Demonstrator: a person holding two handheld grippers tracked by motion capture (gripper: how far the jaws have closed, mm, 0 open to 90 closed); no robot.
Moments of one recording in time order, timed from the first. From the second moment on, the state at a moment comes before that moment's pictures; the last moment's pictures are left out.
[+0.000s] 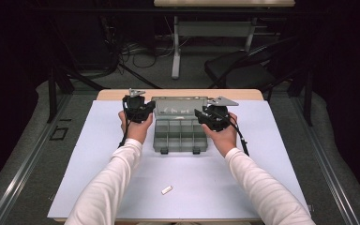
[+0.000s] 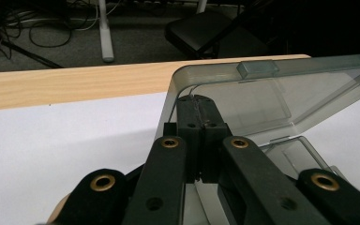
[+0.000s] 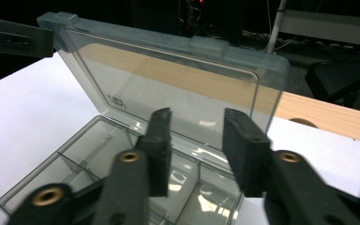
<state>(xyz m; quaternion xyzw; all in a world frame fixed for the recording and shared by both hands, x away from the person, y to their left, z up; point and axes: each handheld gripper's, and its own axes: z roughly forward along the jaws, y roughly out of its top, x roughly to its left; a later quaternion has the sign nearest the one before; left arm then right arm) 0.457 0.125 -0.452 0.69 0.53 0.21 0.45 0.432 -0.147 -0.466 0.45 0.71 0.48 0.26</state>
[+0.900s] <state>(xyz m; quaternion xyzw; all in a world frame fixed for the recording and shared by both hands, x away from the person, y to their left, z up) 0.458 0.123 -0.452 0.69 0.53 0.21 0.44 0.435 -0.168 -0.488 0.47 0.70 0.46 0.29</state>
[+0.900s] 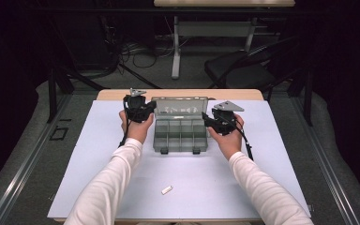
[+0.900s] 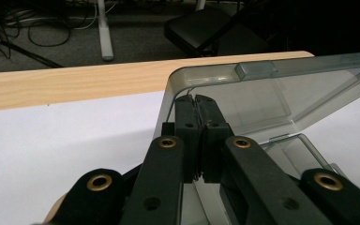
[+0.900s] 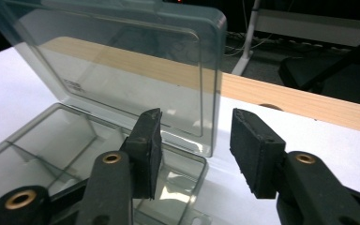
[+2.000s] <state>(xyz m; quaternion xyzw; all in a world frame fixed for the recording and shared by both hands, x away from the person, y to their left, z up) 0.459 0.120 -0.453 0.70 0.52 0.21 0.44 0.468 -0.156 -0.532 0.53 0.67 0.43 0.31</state>
